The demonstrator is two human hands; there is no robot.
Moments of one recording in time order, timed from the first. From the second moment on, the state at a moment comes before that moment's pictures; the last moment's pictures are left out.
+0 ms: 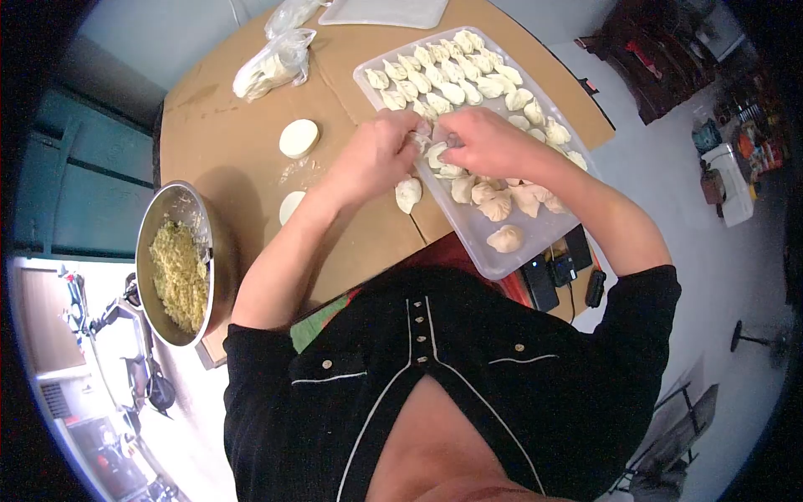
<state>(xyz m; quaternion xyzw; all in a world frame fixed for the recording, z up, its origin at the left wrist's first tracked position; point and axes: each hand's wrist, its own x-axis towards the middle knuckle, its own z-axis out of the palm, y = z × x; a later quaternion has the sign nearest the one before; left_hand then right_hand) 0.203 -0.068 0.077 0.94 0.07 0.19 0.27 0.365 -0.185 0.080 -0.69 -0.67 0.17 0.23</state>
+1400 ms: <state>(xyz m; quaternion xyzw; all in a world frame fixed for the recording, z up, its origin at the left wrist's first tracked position) 0.169 -0.060 0.063 0.46 0.21 0.19 0.84 0.355 -0.183 0.089 -0.74 -0.65 0.10 0.12</state>
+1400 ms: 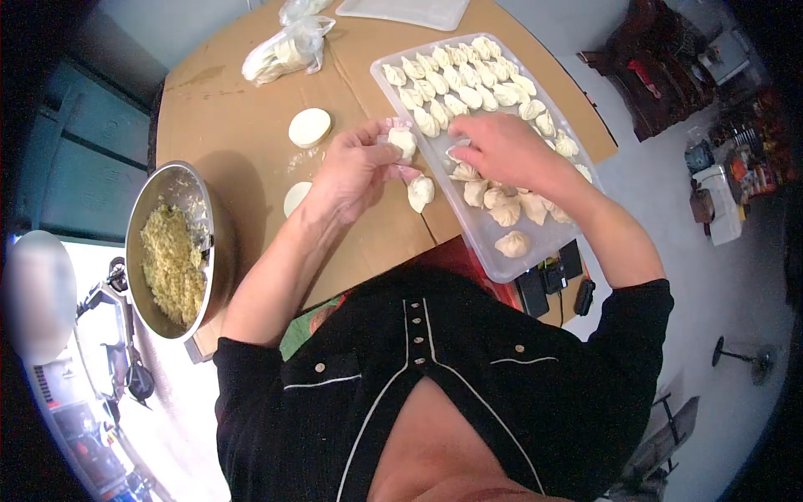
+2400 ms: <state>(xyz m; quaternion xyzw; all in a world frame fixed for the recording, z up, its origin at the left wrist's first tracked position) 0.162 -0.068 0.043 0.48 0.20 0.24 0.82 0.344 -0.169 0.081 -0.78 -0.58 0.15 0.17</state>
